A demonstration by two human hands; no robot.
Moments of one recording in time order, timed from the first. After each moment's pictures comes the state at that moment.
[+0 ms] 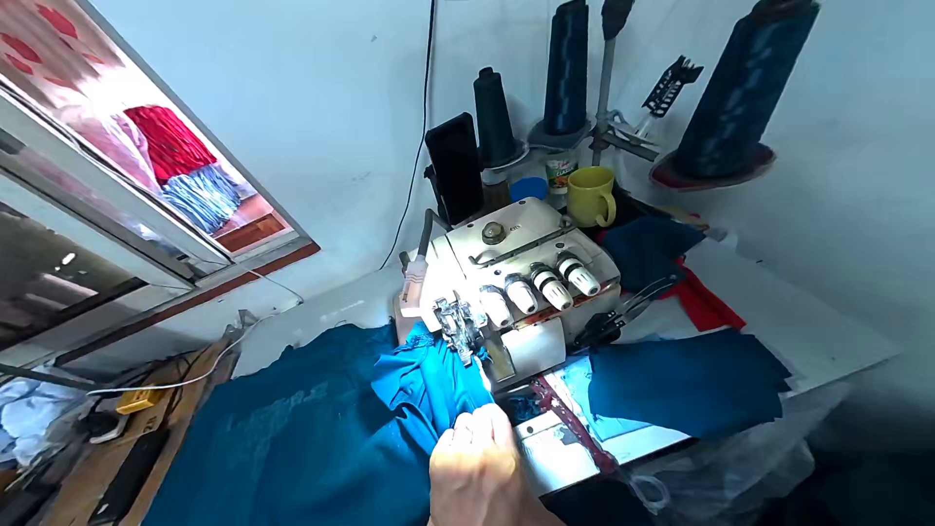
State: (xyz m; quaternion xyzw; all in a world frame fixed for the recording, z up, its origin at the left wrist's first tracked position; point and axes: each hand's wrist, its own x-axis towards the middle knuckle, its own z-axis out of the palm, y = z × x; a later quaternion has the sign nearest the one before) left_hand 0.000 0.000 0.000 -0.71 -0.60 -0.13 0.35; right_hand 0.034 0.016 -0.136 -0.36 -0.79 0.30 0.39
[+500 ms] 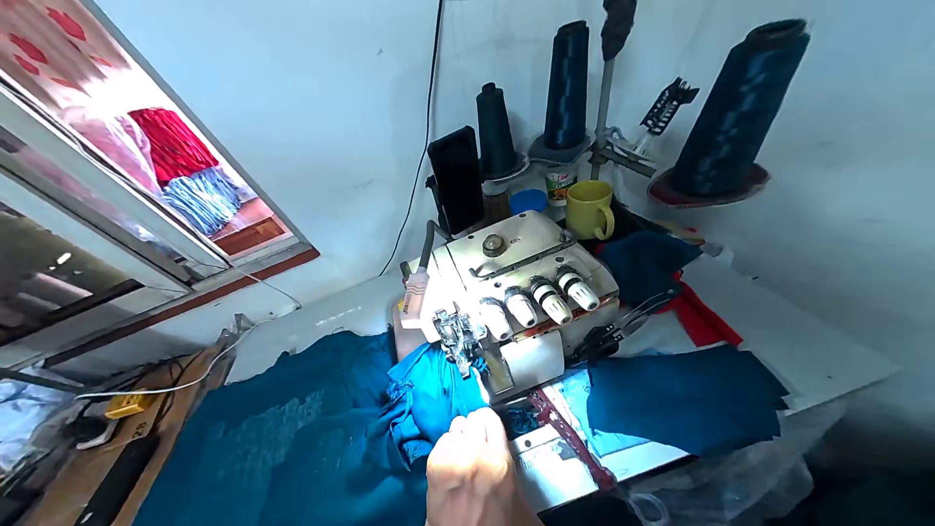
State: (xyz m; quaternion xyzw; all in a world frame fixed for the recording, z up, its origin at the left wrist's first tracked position) left_hand 0.002 0.008 0.002 -0.71 -0.61 -0.14 0.33; right_hand 0.057 0.014 -0.105 -0.34 -0.75 0.43 0.38
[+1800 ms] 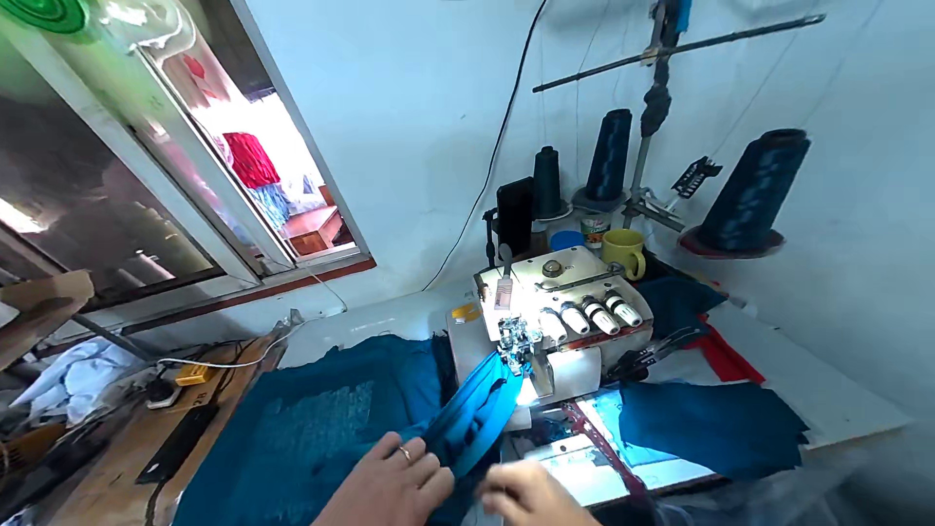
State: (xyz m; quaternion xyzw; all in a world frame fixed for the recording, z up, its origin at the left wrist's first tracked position) left_hand -0.147 -0.080 0.065 -0.89 -0.45 -0.04 0.11; right_hand 0.065 0.008 -0.054 -0.21 -0.82 0.46 0.28
